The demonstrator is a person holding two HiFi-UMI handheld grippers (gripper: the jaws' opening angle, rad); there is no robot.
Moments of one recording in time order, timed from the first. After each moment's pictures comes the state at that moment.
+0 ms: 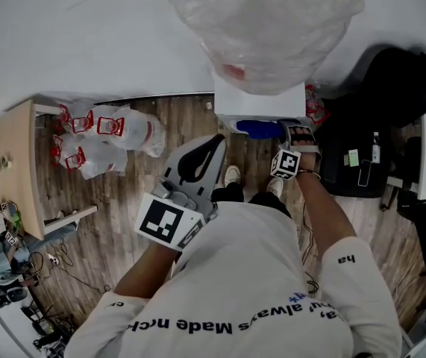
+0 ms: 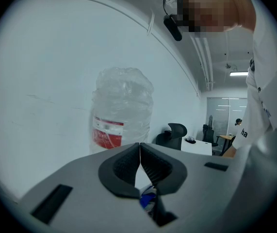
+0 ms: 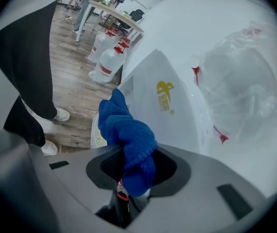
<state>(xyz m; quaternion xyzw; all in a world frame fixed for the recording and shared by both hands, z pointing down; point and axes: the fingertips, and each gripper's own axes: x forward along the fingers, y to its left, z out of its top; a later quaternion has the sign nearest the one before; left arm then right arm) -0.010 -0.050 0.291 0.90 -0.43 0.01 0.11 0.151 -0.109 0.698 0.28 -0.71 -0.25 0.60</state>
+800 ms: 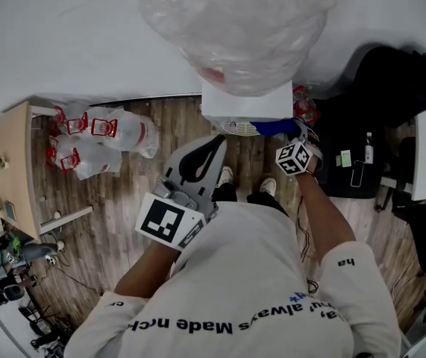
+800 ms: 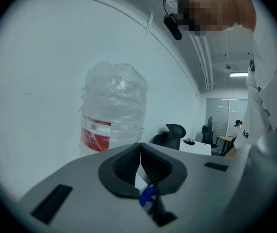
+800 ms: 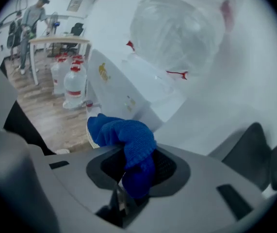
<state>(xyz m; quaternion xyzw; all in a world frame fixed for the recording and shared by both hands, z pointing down) 0.027 -0.051 0.289 0.90 -0.42 0.01 0.11 0.231 -0.123 0.681 0.45 -0.74 -0.03 0.50</state>
